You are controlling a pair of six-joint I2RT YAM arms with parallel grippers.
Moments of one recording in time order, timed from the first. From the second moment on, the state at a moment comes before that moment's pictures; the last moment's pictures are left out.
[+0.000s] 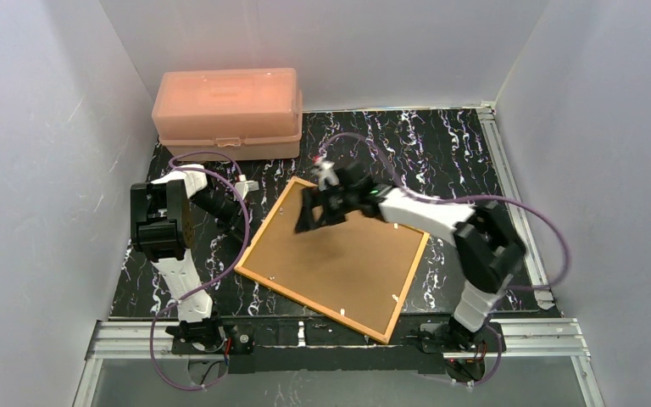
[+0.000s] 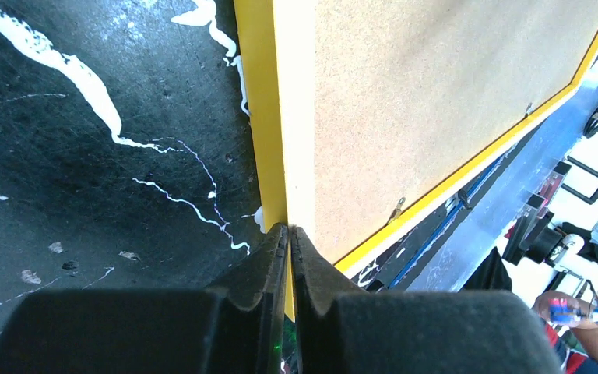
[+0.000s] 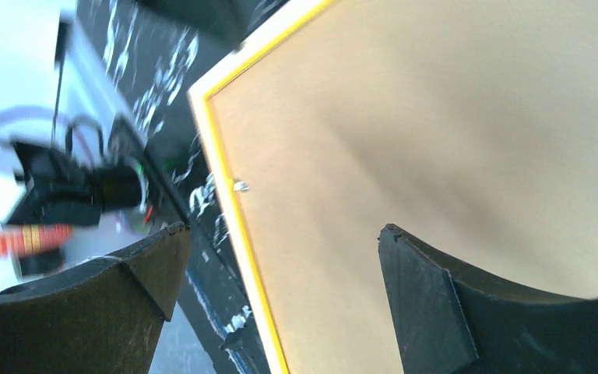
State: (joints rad) left arm 0.07 1.93 1.21 -1.11 0.66 0.63; right arm 0.87 1.83 1.25 -0.16 -0.56 0.49
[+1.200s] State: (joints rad) left arm -0.02 1.85 1.09 -1.09 0.65 0.66; right arm 0.30 1.26 0.64 -0.55 -0.09 0.70
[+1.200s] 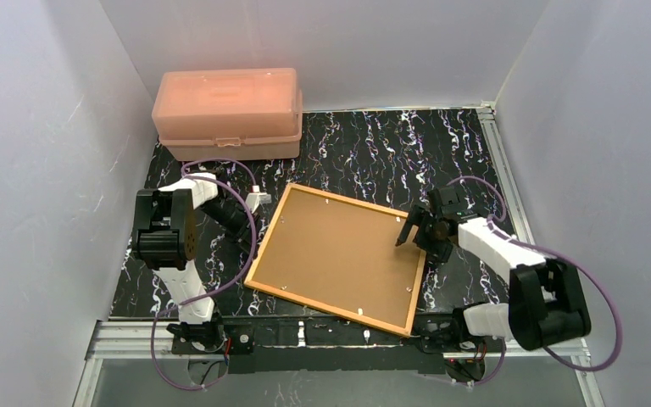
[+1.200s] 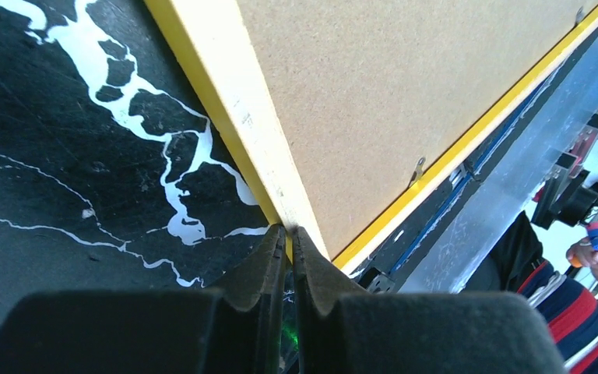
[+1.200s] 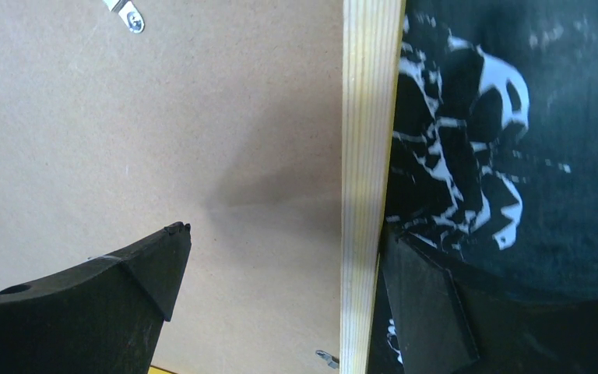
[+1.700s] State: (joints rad) left arm -0.08 1.82 1.07 -1.13 0.65 0.73; right arm 0.23 1.53 1.01 -0.48 -0.13 0.60
